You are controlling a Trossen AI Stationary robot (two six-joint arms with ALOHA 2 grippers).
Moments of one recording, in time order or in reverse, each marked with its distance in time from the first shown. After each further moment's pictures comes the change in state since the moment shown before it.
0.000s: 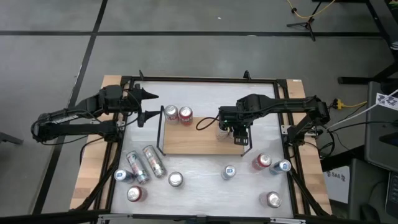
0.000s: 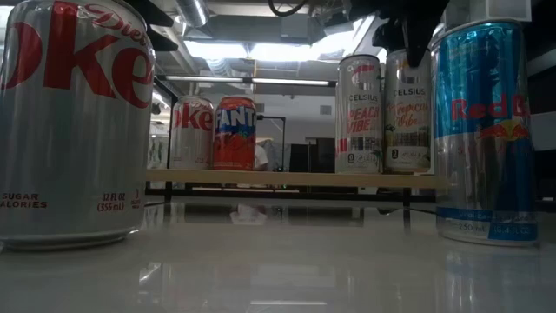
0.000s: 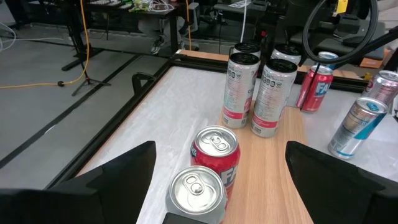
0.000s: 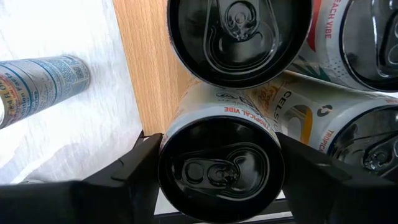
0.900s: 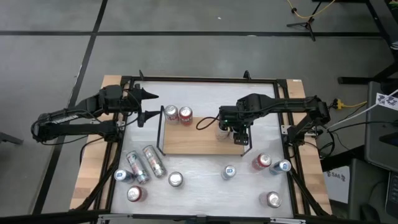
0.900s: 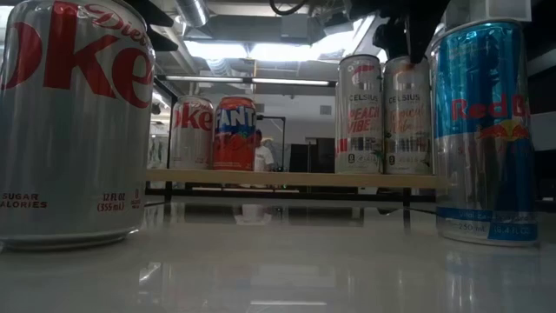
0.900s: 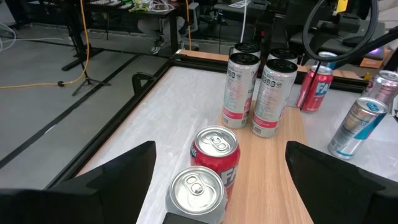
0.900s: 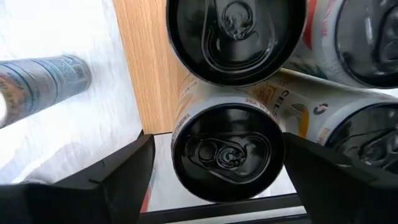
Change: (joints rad) left arm 0.000 0.000 0.000 0.000 0.000 0.000; right arm 0.000 -0.001 0.008 -0.007 0.001 0.001
